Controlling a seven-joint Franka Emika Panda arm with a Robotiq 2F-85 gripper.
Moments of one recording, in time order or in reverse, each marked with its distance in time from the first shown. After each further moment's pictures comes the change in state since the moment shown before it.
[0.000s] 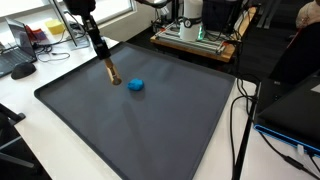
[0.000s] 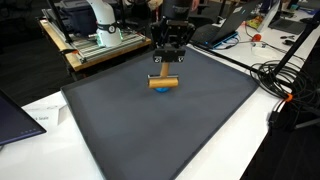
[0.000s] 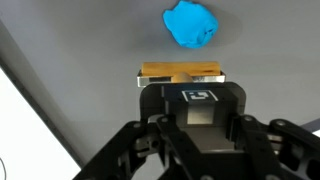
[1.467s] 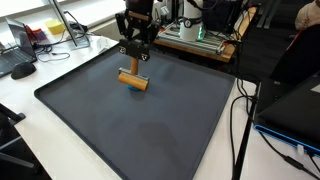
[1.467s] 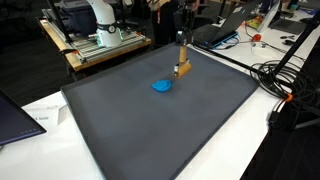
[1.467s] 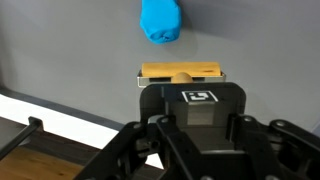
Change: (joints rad) arm 0.078 -0.304 0.169 -0.512 -0.257 0.480 -0.357
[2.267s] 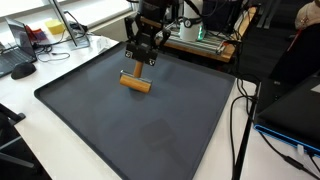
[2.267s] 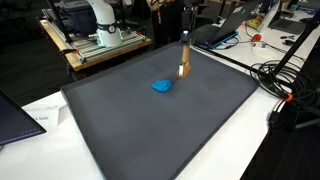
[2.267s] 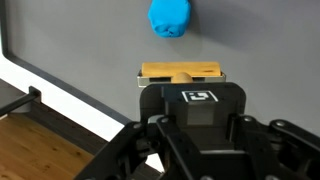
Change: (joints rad) arm 0.052 0.022 0.028 -0.004 -0.216 -0.004 0.065
